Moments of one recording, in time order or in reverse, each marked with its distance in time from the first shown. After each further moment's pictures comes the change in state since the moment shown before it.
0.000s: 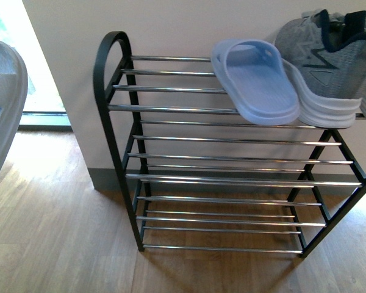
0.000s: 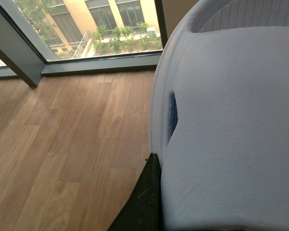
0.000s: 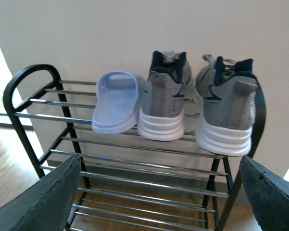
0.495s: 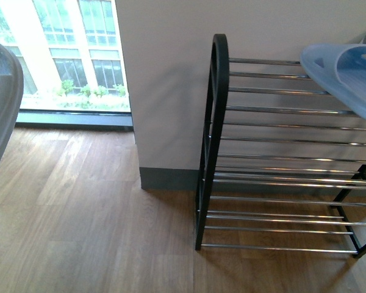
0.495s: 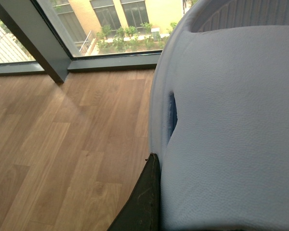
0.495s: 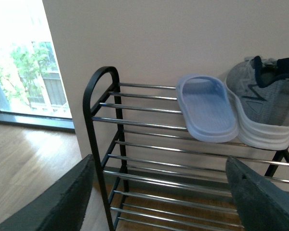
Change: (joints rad) left arm 0.001 0.000 0.000 0.000 -0.006 0.000; right arm -0.001 0.000 0.000 0.003 -0.006 0.000
